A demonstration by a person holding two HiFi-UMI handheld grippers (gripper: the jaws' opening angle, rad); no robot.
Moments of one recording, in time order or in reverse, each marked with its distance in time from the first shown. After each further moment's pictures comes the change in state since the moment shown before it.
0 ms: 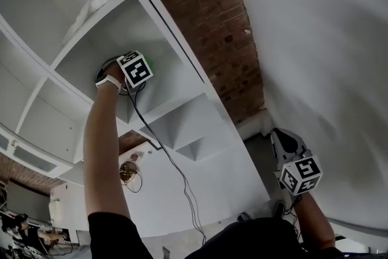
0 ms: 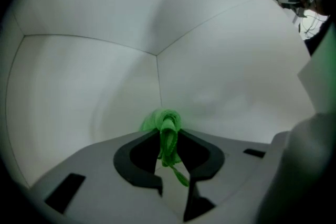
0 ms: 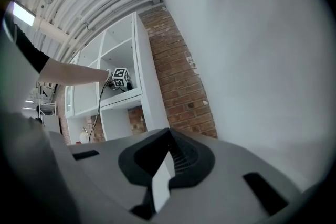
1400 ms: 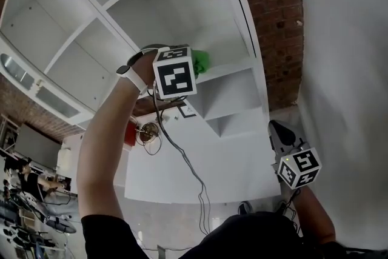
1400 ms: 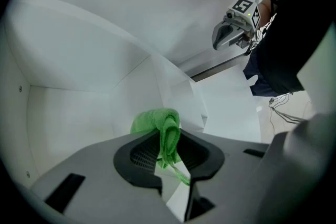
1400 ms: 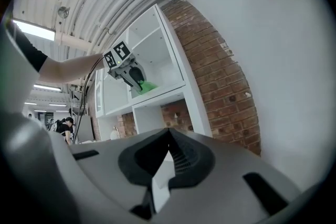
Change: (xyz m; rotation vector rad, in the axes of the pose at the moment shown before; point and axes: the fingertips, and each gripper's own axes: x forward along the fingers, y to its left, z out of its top) left arm -0.140 -0.144 0.007 0.164 -0.172 -0.218; right arm 0.045 0.116 -0.009 -0.024 0.035 0.316
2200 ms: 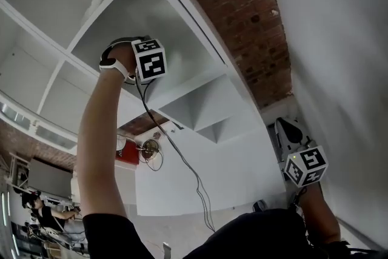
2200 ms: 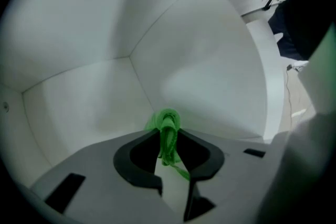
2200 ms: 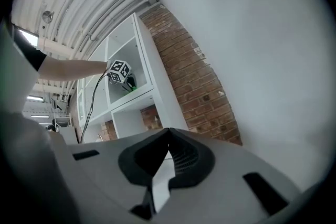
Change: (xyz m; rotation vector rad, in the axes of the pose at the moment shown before) left arm 0.043 0.123 -0.063 0.122 0.427 0.162; right arm -0.033 -0.073 -0.013 0.106 -0.050 -0.152
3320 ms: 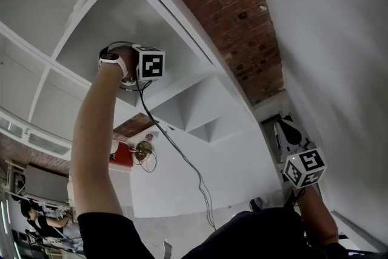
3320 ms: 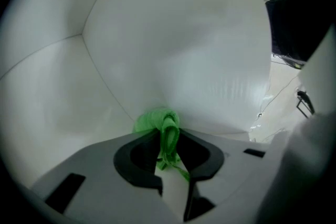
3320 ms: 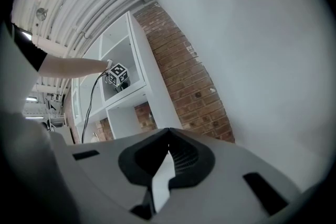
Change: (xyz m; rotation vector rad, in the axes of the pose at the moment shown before) left arm 0.030 -0.046 -0.007 0.140 0.228 -0.286; right arm -0.018 -0.023 -0.016 0.030 0.026 -0.065
